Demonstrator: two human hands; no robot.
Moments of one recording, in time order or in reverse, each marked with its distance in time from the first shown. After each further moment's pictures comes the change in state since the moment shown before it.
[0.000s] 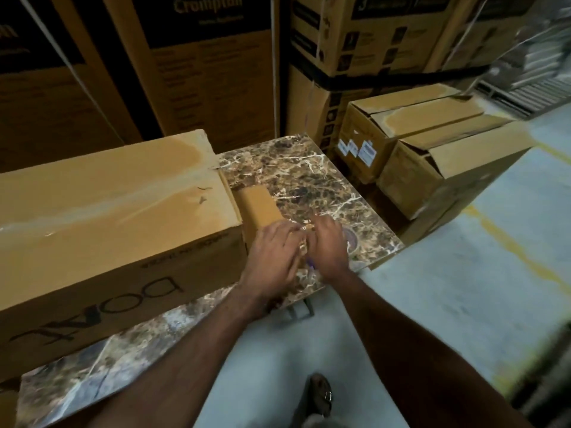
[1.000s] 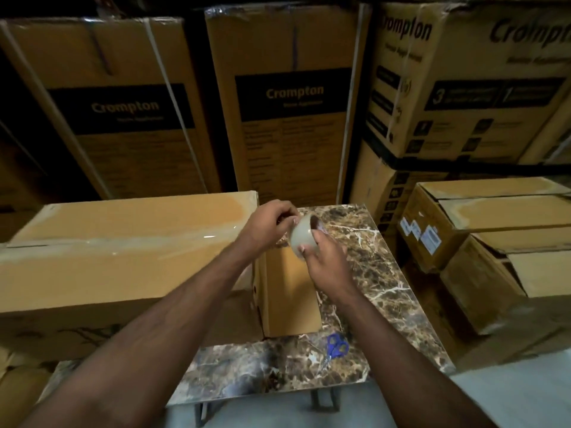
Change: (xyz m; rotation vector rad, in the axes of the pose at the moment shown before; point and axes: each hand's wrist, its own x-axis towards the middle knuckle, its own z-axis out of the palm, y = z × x) left_hand 0.149 -0.054 -0.060 -0.265 0.070 -0.476; right_hand 0.098 -0.036 -0.064 0.493 -0.194 -0.279
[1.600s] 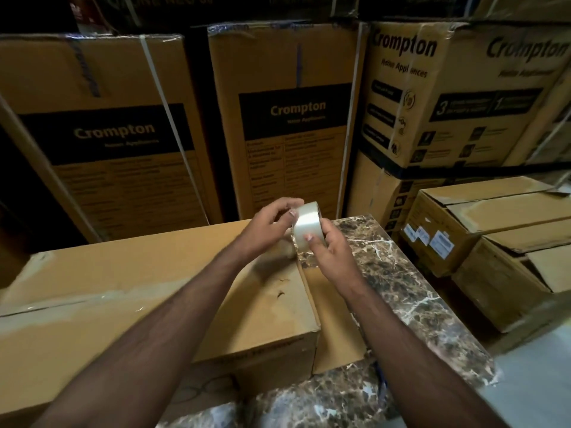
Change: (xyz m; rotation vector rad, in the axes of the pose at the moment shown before) left_hand 0.037 -0.081 -0.088 -0.510 -0.106 0.039; right_hand 0.075 -0.080 0.065 0.523 0.071 0.053
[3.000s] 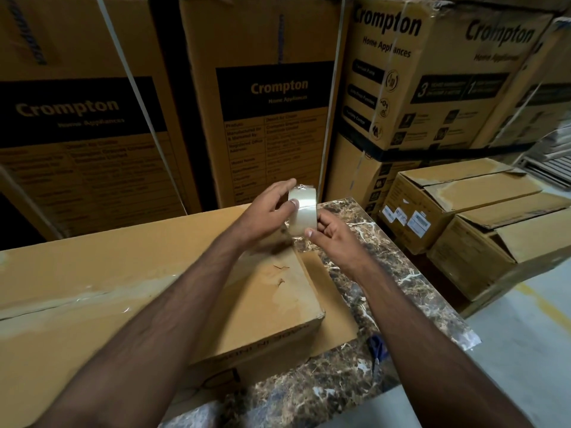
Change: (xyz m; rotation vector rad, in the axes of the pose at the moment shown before) left_hand 0.022 -0.031 -0.010 0.143 -0.147 0.093; right_hand 0.002 0.005 -0.005 -0.013 -0.111 0.140
